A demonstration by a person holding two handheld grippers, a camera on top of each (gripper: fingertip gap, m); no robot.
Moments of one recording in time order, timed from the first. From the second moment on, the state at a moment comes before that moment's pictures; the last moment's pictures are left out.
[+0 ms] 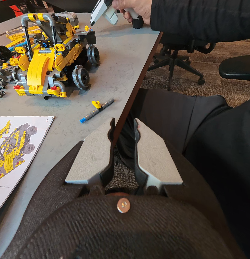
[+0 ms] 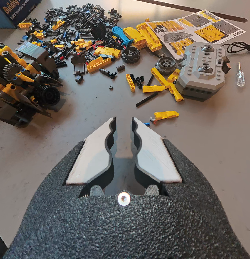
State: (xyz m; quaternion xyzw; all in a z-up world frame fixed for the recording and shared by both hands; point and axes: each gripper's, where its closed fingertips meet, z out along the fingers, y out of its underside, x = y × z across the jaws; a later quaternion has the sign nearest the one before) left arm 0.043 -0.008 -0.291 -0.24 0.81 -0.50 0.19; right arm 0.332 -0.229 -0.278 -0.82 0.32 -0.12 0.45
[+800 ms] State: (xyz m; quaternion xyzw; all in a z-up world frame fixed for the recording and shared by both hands) left arm 0.041 -0.008 -0.293 -0.23 0.81 -0.50 0.19; right arm 0.325 -0.231 -0.276 -0.82 0.32 -0.11 0.46
